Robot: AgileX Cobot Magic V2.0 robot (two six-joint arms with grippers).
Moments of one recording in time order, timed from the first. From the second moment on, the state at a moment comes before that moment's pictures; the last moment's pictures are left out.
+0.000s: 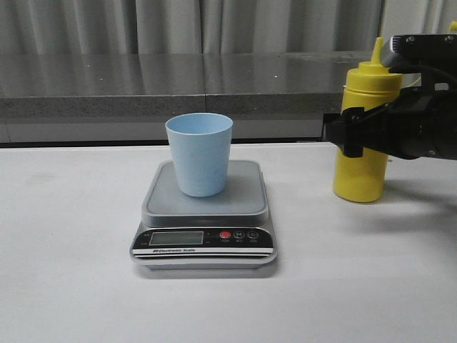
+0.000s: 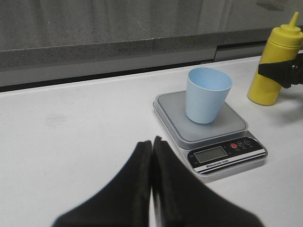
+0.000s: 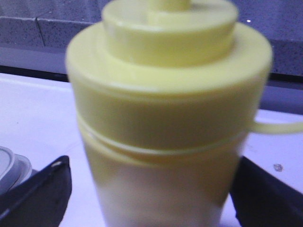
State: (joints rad) left arm -0.28 0.24 -0.32 -0.26 0.43 0.17; right arm 0.19 1.85 -0.65 -0.15 -0.91 0.13
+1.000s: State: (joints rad) left arm -0.28 0.24 -0.32 -0.26 0.43 0.17; right arm 0.19 1.36 -0.35 -0.08 -0.73 0.15
